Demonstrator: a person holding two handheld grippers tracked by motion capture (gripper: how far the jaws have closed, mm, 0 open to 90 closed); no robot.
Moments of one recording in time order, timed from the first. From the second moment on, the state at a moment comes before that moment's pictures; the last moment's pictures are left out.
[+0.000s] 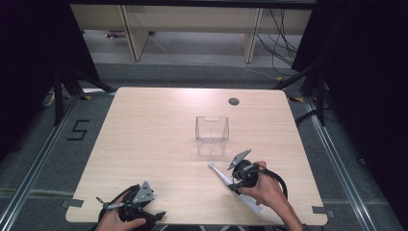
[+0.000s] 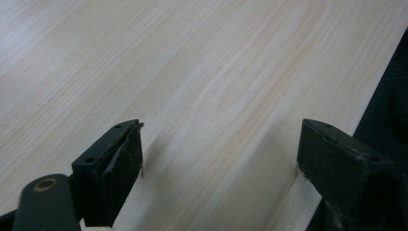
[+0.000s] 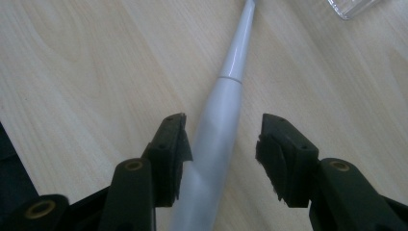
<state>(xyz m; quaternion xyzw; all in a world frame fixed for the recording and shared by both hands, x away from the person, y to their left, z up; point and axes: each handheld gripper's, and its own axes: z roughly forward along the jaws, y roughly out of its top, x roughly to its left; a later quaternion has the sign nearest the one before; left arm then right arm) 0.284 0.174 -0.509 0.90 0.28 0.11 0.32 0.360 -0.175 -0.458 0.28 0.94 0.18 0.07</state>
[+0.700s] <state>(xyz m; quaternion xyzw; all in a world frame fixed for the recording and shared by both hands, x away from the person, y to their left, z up) 0.284 0.173 -0.509 0.90 0.28 0.11 0.32 0.367 -0.165 -0.473 0.28 0.95 0.14 0.04</state>
